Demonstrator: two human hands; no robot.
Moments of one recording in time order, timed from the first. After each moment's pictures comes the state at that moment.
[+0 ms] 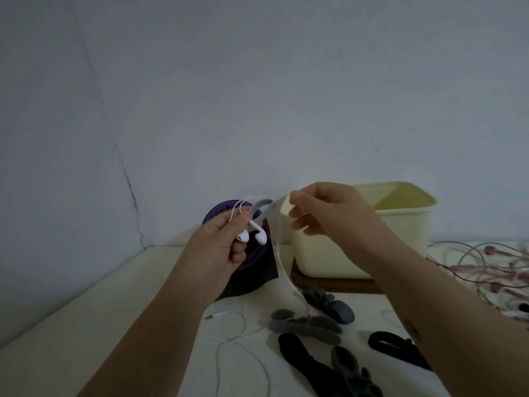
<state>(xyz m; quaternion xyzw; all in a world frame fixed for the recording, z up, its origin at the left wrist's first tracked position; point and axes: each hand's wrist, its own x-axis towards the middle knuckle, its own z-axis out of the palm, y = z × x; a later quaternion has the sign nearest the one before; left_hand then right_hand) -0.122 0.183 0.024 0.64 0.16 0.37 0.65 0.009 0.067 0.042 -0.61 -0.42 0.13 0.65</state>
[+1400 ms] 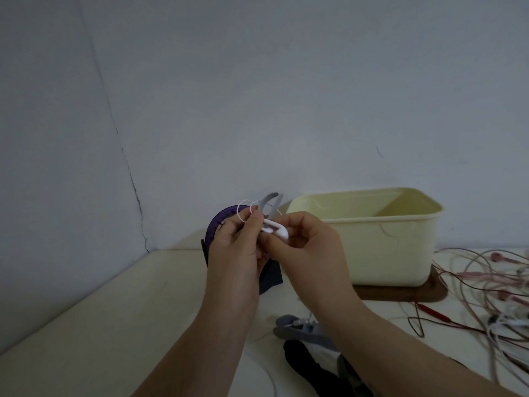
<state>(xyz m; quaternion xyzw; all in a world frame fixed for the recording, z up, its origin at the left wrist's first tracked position) -0.099 0.160 0.014 0.54 0.15 0.50 0.66 -0.043 0.085 0.010 -0.47 -0.42 0.13 0.77</state>
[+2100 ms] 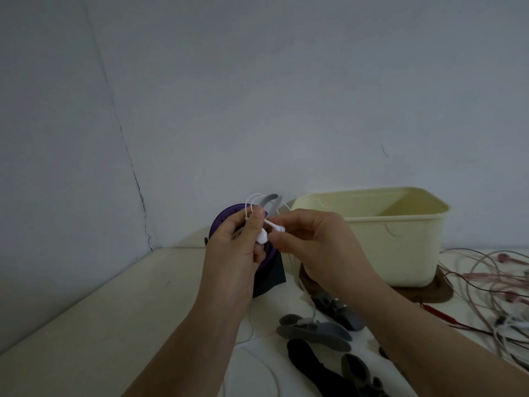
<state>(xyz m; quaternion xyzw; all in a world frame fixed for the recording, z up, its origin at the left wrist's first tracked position) -0.109 0.172 0.013 0.59 0.14 0.48 0.63 -0.017 0.080 0.018 -0.56 -0.53 0.08 0.63</state>
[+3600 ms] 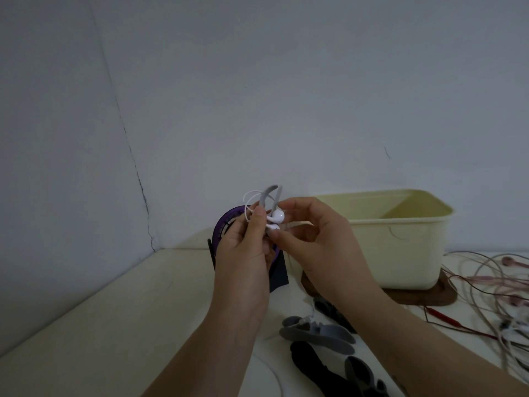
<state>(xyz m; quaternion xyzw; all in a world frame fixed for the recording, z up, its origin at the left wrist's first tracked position) -0.103 0.149 0.018 0.53 0.13 0.52 0.65 -0.033 0.080 0.022 -0.52 -0.48 0.09 0.70</state>
